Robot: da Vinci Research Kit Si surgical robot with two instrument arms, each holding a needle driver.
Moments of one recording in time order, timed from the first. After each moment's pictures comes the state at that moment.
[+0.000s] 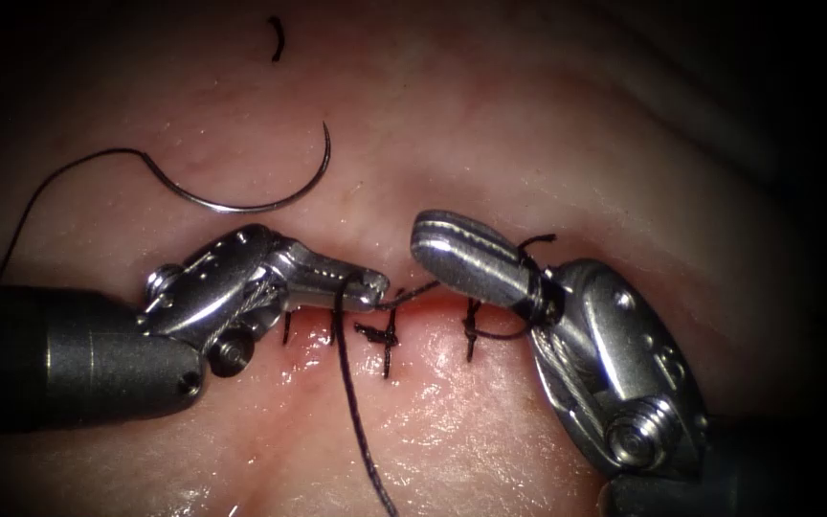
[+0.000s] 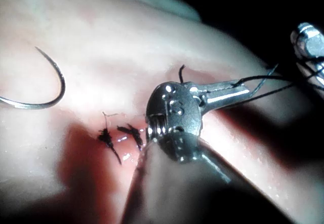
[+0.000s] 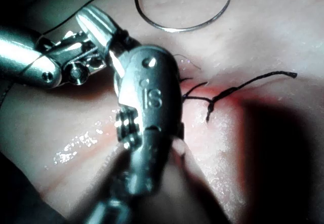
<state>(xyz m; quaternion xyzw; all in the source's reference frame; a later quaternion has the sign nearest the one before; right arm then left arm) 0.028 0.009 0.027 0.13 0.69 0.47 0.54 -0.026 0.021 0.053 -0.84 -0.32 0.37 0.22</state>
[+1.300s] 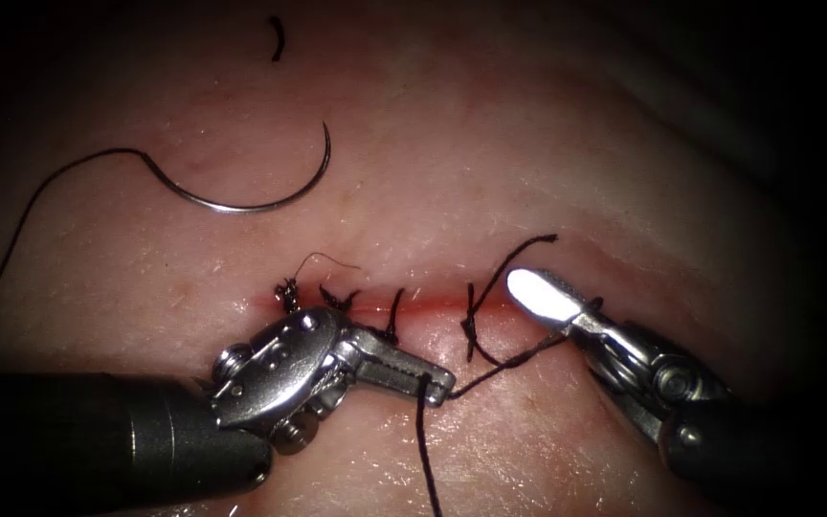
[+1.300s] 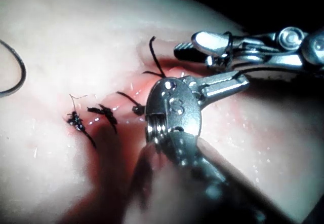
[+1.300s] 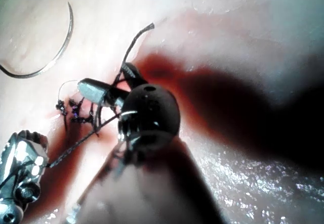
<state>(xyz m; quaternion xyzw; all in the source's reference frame) 0.021 0.003 0.039 0.21 0.38 0.82 0.38 -0.030 0.018 0.054 -0.83 -0.31 0.41 0.21</state>
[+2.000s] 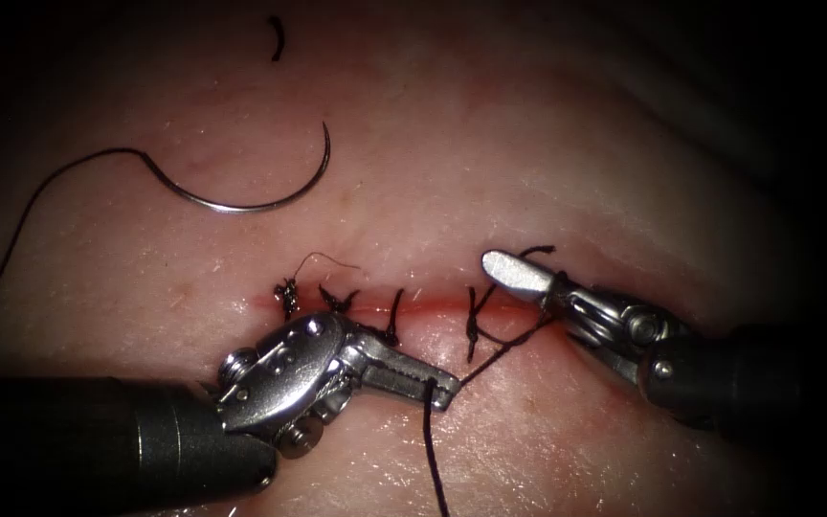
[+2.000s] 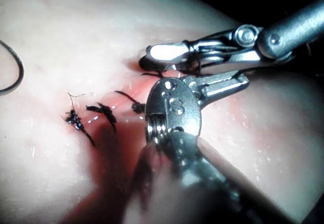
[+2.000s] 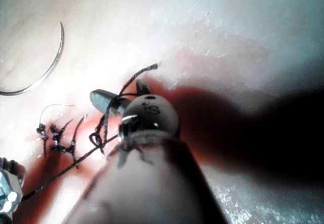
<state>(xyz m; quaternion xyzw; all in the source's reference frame) 0.020 0.005 0.045 0.17 0.30 0.82 0.46 -0.030 0.018 0.054 -0.83 -0.31 0.41 0.21</state>
